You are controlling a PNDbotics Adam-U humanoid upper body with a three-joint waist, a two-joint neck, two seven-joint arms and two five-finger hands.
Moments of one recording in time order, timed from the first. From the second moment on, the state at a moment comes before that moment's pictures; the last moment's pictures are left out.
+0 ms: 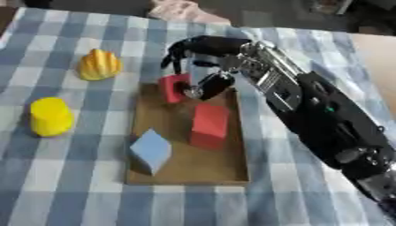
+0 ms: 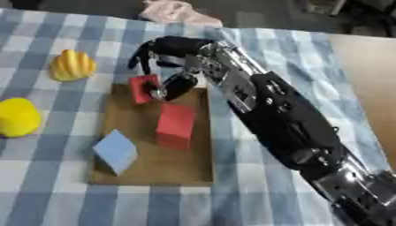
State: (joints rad) left arm -0.39 0.31 0.00 -1.98 0.07 -0.12 0.21; right arm -1.08 -0.43 0.42 -1.25 0.72 -0.31 0.55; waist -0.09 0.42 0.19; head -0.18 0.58
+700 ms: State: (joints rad) left arm -0.38 0.31 0.00 -1.98 0.07 -0.12 0.21; right arm -1.07 -0.43 0.40 -1.27 0.70 -0.37 0.65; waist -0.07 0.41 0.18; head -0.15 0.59
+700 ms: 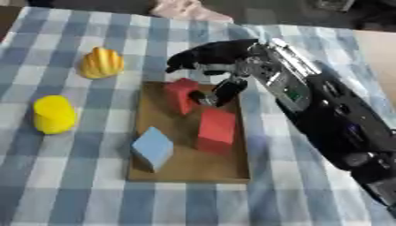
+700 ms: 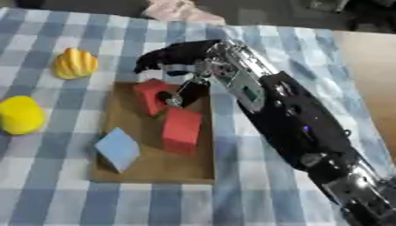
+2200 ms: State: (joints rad) left arm -0.38 0.31 0.01 -1.98 0.06 -0.11 0.21; right arm -1.04 -0.52 0.32 -1.45 0.42 -0.30 0.57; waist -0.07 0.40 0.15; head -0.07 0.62
